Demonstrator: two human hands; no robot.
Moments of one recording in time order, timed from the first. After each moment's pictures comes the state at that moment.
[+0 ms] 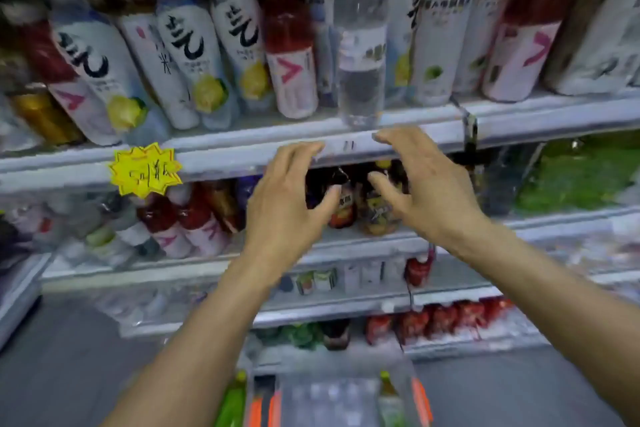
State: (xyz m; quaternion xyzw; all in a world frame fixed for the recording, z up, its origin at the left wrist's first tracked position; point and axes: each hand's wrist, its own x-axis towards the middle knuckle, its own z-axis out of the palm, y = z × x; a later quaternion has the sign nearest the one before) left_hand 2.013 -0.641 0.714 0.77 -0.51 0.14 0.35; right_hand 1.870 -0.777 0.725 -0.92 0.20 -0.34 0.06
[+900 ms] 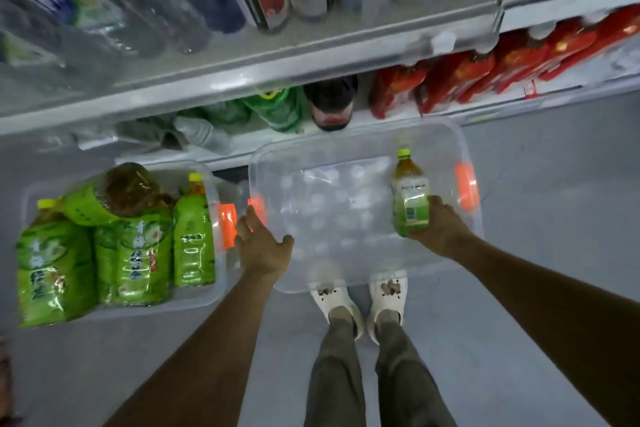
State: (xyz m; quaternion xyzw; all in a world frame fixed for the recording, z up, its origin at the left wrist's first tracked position) left_hand 2.007 -0.477 0.140 0.92 -0.10 -0.37 0.08; right_hand 1.797 -0.677 0.117 -0.66 0.57 0.28 0.40
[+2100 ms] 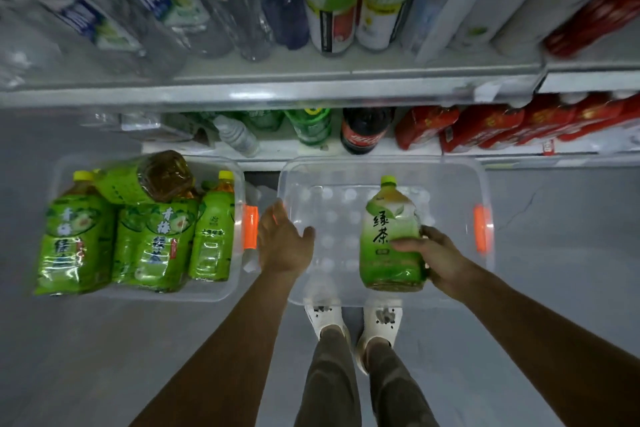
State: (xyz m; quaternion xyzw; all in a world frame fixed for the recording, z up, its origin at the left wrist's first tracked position) left_hand 2.018 -0.496 0.170 0.90 -0.08 -0.39 0.16; right_hand 1.839 -0.662 0.149 -0.35 0.61 0.10 0.70
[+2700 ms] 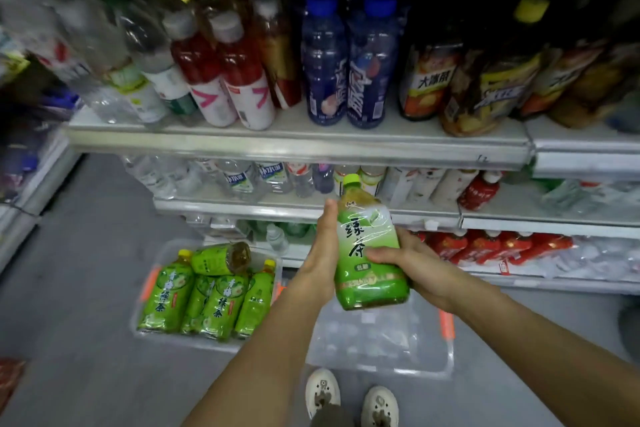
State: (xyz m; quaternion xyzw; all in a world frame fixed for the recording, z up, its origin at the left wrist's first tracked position) left_hand 2.009 -0.550 0.459 0.59 0.05 -0.51 0.62; right_hand 1.898 -0.656 0.475 -0.56 0.33 0.06 0.76
